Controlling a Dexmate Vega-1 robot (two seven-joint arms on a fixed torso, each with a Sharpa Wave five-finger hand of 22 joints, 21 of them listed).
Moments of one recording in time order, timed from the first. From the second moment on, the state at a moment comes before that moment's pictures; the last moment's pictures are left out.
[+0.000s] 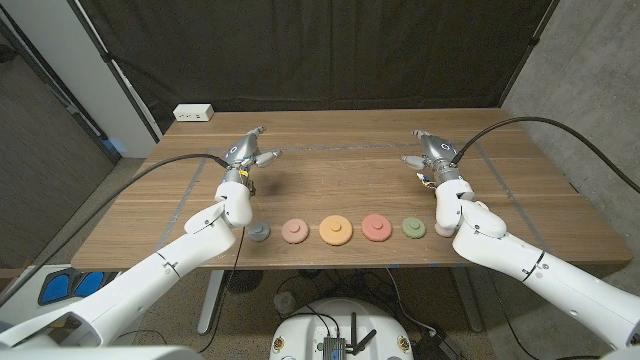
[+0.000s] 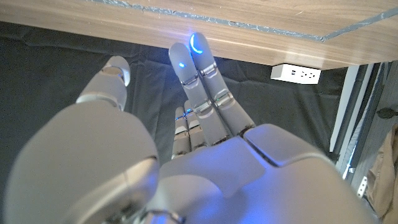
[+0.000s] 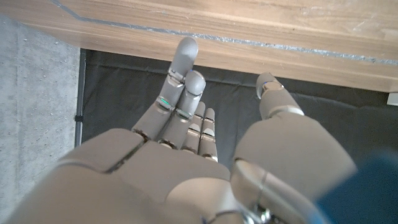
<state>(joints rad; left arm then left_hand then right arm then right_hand) 0.91 0.72 0.55 -1.83 0.31 0.46 0.53 0.80 -0.09 0.43 -0.17 0.26 0.26 0.03 0.19 0.20 0.29 -0.06 0.24 0.29 1.02 -0.16 1.09 0.61 0.85 -0.11 0.93 0.55 -0.89 -0.81 -0.67 -1.98 -0.51 -0.71 -0.32 0.83 -0.05 0.46 -0.16 0.25 0.30 0.02 0.22 0.25 0.29 -0.03 0.21 0.57 0.84 -0.10 1.30 1.04 0.86 -0.11 1.22 0.32</state>
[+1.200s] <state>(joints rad) 0.86 0.85 0.58 -1.95 0.33 0.60 0.28 0.84 -0.05 0.40 -0.16 0.27 0.32 0.05 0.22 0.20 0.34 -0.05 0.25 0.30 1.03 -0.17 1.15 0.60 0.86 -0.11 0.99 0.54 -0.82 -0.86 -0.73 -2.05 -0.52 -0.83 -0.11 0.87 -0.02 0.42 -0.16 0.27 0.33 0.00 0.23 0.25 0.33 -0.04 0.22 0.60 0.85 -0.11 1.33 1.03 0.85 -0.11 1.29 0.28</state>
